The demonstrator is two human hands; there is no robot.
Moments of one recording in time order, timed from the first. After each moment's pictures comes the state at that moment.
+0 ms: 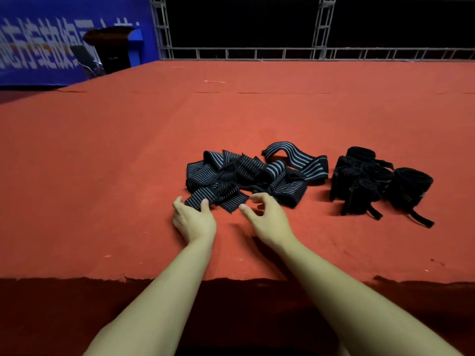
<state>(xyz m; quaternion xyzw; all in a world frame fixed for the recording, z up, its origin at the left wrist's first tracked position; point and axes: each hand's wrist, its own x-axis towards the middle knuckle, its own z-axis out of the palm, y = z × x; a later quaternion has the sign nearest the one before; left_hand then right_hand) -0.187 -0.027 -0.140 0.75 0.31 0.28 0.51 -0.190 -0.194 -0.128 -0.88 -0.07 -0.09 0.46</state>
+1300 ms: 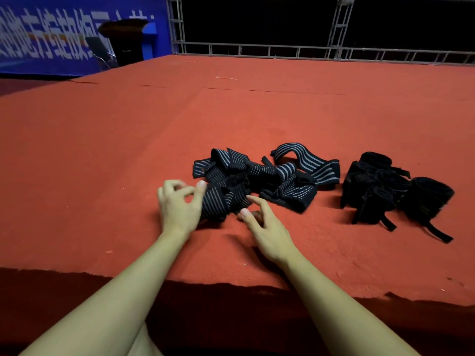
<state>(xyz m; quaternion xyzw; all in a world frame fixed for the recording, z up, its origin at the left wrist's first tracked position) -0.189 0.029 -0.124 0.85 0.11 0.31 0.41 -0.203 -0.192 -0.131 -0.87 -0.13 0.01 0.47</state>
